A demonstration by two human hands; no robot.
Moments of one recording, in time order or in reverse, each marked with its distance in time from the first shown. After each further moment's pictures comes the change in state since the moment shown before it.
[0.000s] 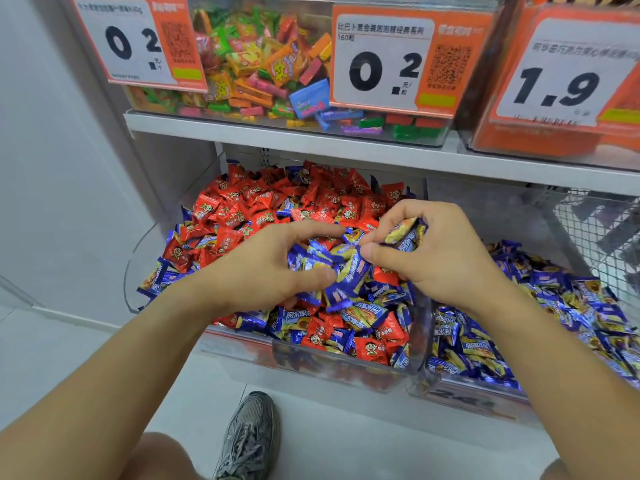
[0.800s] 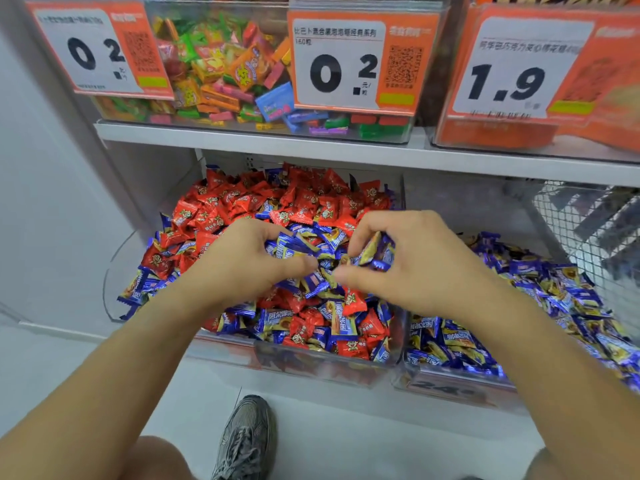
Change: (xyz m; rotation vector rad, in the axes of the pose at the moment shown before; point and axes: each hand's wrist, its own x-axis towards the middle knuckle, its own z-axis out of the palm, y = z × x) left_hand 0.006 0.006 0.005 -0.053 0.166 -0.156; right_hand -0.018 -0.014 -0.011 -0.422 -0.118 -0.044
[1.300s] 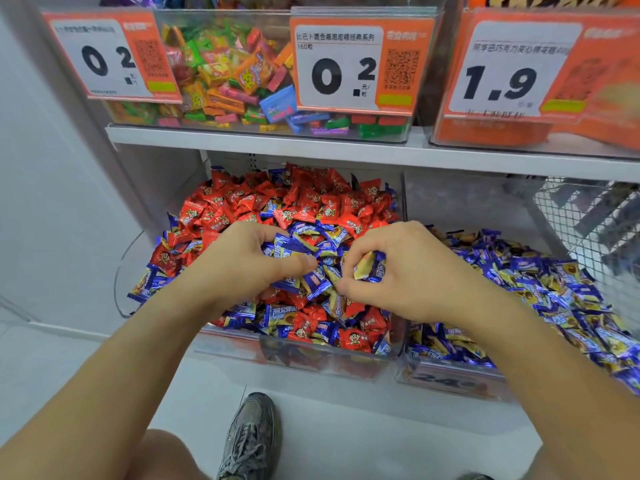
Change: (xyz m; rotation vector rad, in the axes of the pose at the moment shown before) left_hand -0.016 0.009 -0.002 -0.062 -0.025 -0.062; right_hand -0.004 -0.008 0.006 0.015 -0.141 -0.060
